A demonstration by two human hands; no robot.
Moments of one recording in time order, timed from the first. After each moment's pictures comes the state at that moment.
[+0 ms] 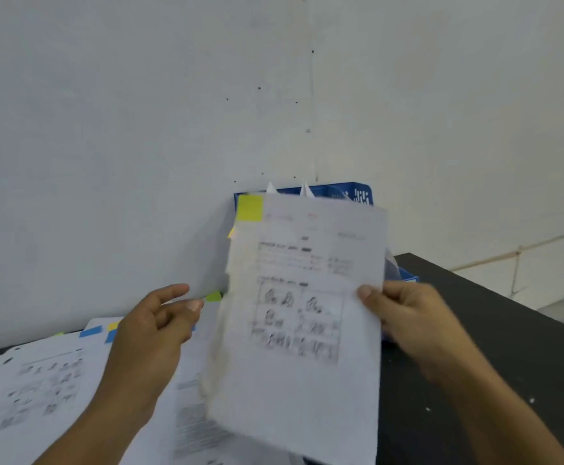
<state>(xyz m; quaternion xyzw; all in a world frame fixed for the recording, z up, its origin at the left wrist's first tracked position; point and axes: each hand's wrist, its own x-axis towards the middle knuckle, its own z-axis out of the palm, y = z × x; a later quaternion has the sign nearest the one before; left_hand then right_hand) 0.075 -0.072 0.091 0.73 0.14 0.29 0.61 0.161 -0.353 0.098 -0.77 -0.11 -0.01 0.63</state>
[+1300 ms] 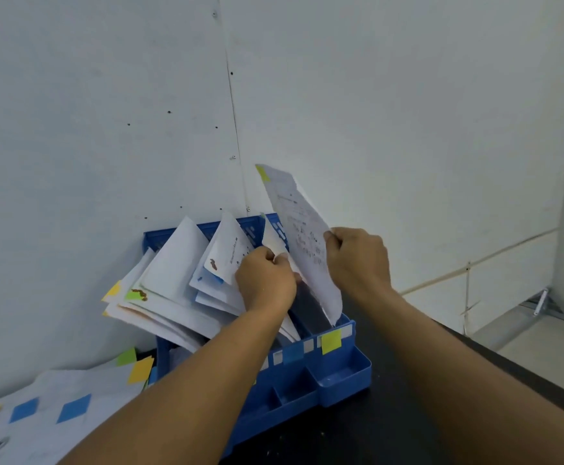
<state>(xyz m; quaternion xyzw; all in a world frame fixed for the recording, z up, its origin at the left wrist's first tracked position) 0.319 -0.278 0.140 0.76 0.11 0.32 0.56 0.351 -0.408 0.146 -0.86 -0.10 -0.36 0.34</state>
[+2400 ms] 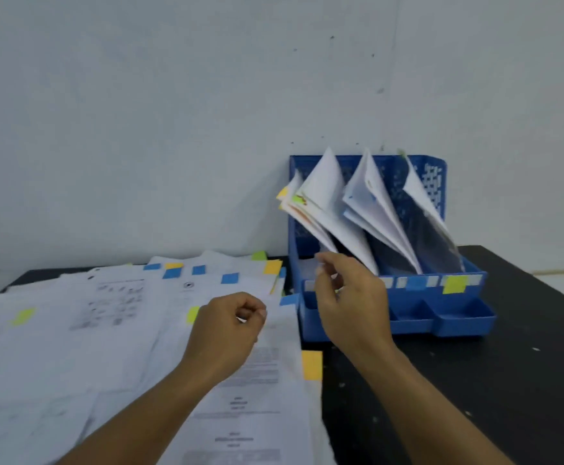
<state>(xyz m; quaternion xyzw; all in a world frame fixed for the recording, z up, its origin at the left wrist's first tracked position) 0.086 -0.097 0.038 0.86 0.19 0.23 0.42 0.182 -0.253 0.052 -0.79 -0.28 -0.24 0.48</state>
